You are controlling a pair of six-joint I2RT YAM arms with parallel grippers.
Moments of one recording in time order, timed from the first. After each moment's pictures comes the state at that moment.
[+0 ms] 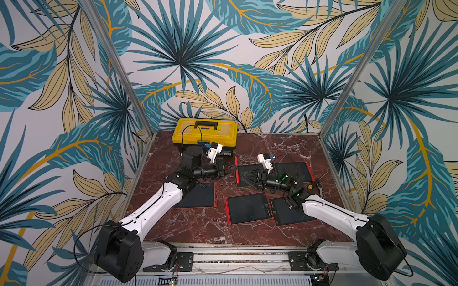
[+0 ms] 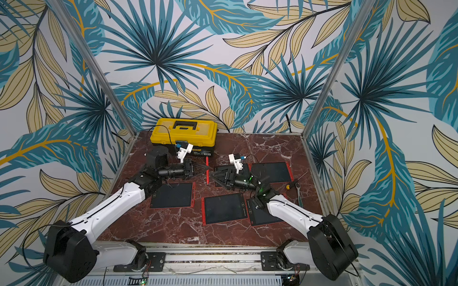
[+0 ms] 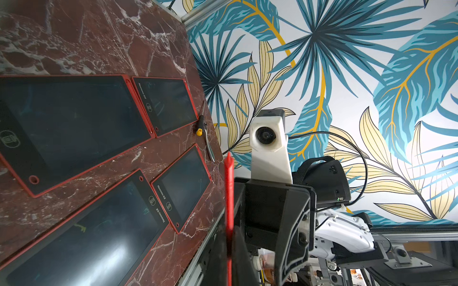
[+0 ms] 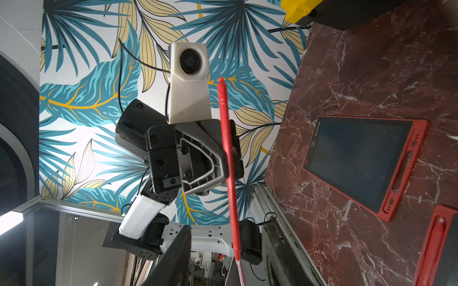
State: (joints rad) left arm -0.43 1.29 0.97 0.01 0.83 -0.94; right arm 0.53 1.29 0.67 0.66 -0.75 1.29
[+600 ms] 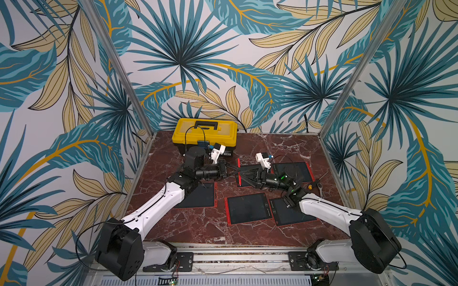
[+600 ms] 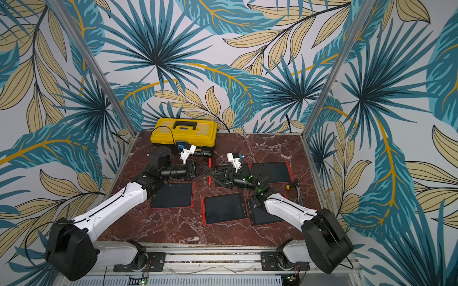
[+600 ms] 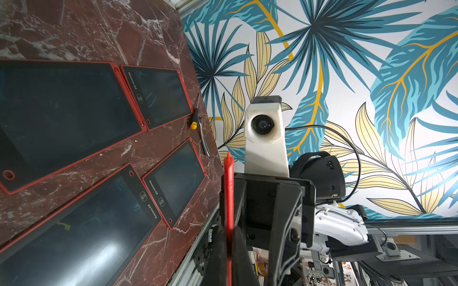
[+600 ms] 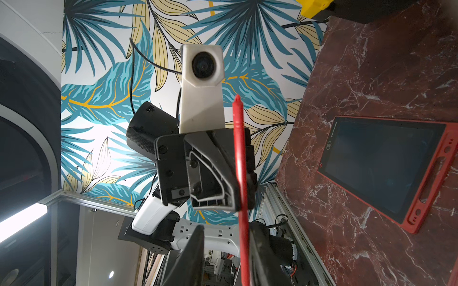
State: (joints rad) left arm -0.46 1.31 0.97 0.03 0.84 -0.97; right arm 0.53 1.36 0.67 0.78 -0.78 1.36
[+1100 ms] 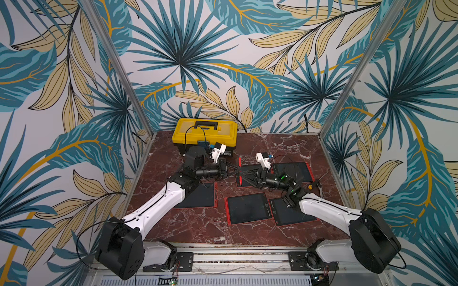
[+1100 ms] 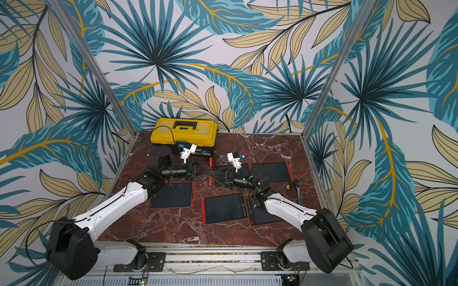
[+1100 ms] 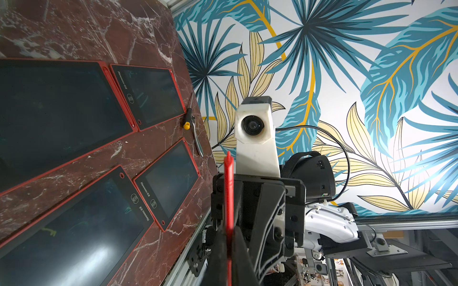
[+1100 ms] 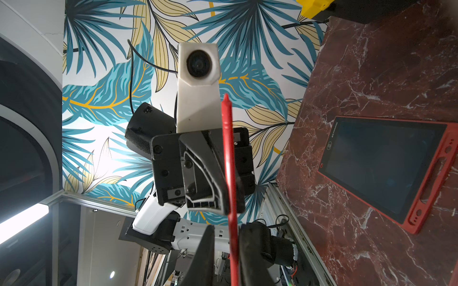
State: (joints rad) left arm -0.46 1.32 0.97 0.07 0.86 -1.00; right arm 0.53 1.36 0.67 0.79 -0.78 1.36
